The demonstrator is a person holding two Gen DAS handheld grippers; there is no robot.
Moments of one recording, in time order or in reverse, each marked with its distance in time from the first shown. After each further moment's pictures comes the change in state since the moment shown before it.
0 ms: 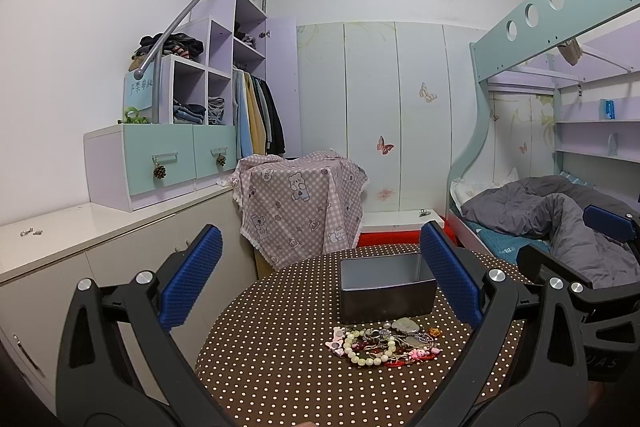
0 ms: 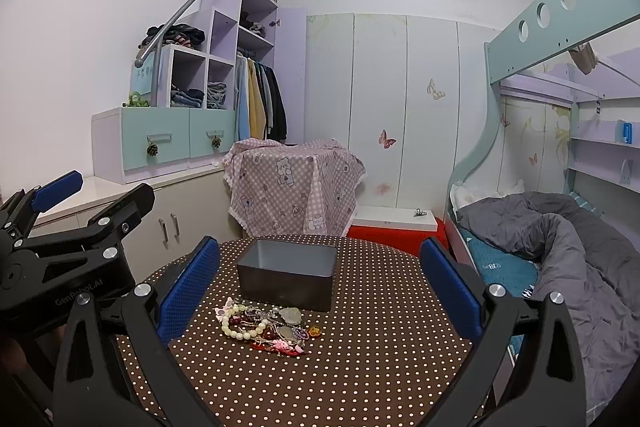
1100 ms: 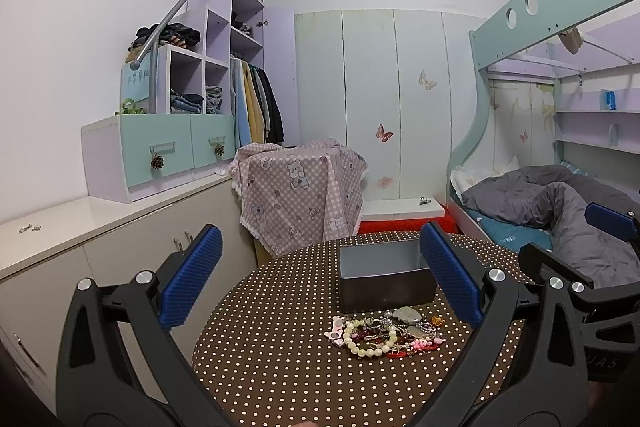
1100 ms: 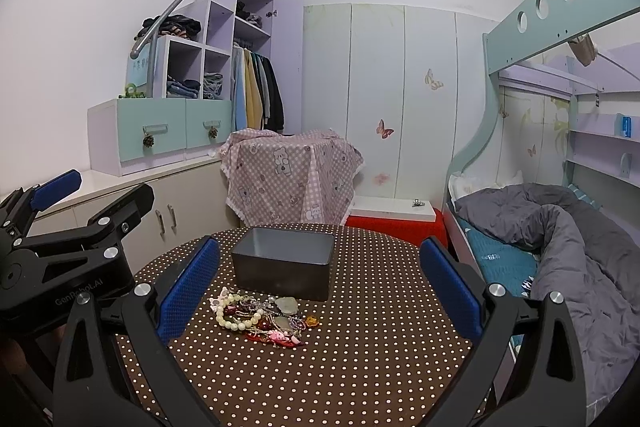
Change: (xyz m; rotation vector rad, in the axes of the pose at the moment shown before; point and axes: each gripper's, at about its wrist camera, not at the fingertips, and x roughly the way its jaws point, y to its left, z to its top) left arm 0.009 -0.002 -0.009 0.014 0.046 0.000; right arm 0.008 -0.002 -0.007 0.005 0.036 -0.008
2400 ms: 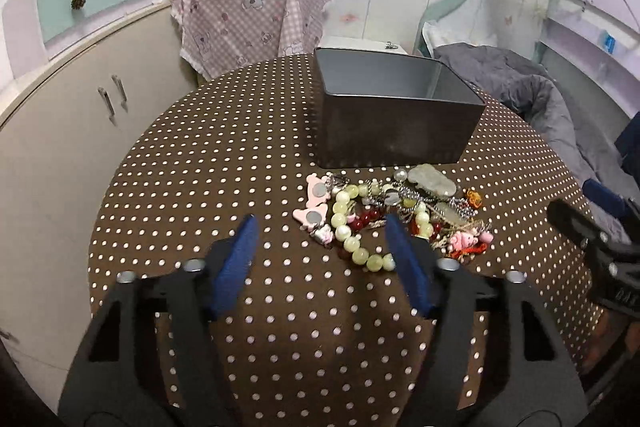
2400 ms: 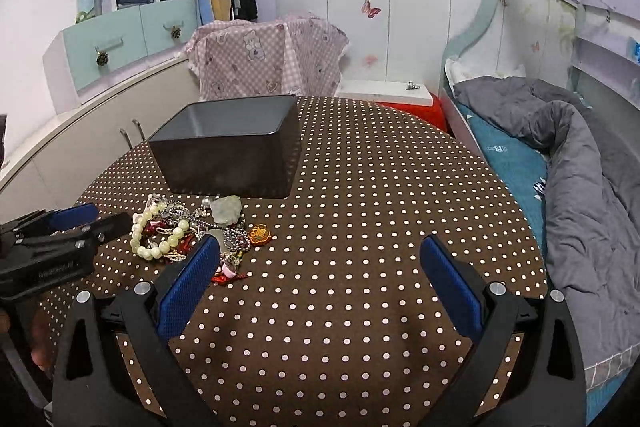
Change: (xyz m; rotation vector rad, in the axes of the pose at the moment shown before) left arm 0.148 0.012 -0.091 -0.062 0.635 -0.211; right arm 0.102 -0.042 -0.065 0.089 0.418 -0.022
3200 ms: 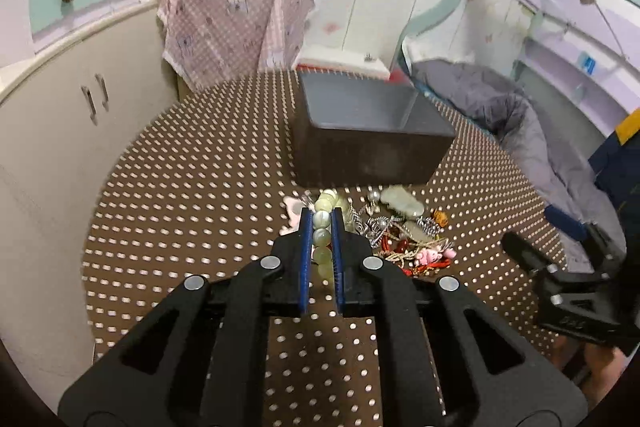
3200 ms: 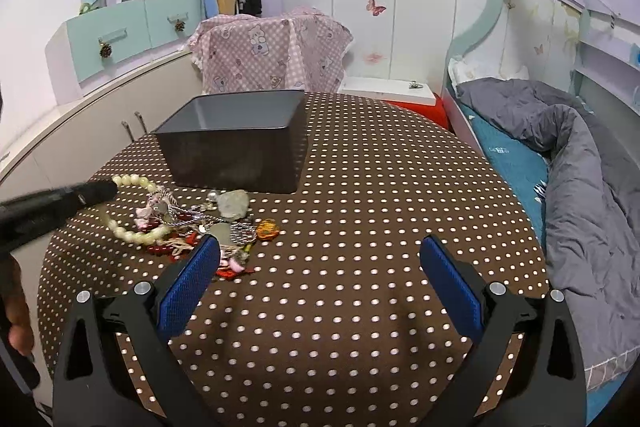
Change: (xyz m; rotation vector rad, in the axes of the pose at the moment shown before) left arm -0.030 0.003 0.011 -0.044 -0.044 -0.107; right arm 0.002 0.009 0.002 -0.023 0.012 0.003
